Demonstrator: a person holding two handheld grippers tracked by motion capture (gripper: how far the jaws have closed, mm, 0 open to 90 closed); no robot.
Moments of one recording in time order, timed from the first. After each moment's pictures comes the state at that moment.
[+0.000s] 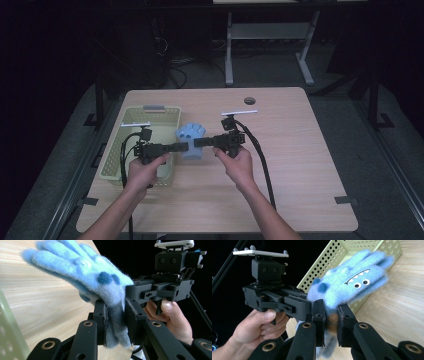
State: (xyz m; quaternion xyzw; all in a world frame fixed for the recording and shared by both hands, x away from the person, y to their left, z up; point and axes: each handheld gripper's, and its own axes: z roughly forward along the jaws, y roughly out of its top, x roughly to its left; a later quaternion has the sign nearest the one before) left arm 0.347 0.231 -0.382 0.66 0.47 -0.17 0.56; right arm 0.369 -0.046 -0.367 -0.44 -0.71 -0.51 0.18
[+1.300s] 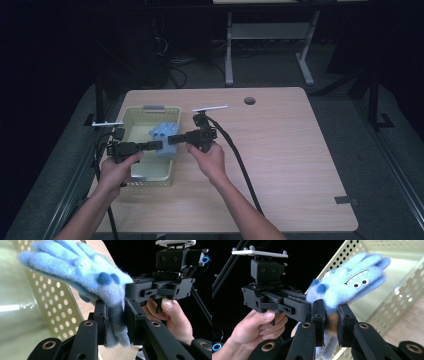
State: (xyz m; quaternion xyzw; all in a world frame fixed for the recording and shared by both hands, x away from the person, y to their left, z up) left arm 0.347 0.301 -0.375 0.65 0.50 -0.15 0.55; right arm 0.388 0.026 -0.368 -0.42 -0.72 -0.51 0.21
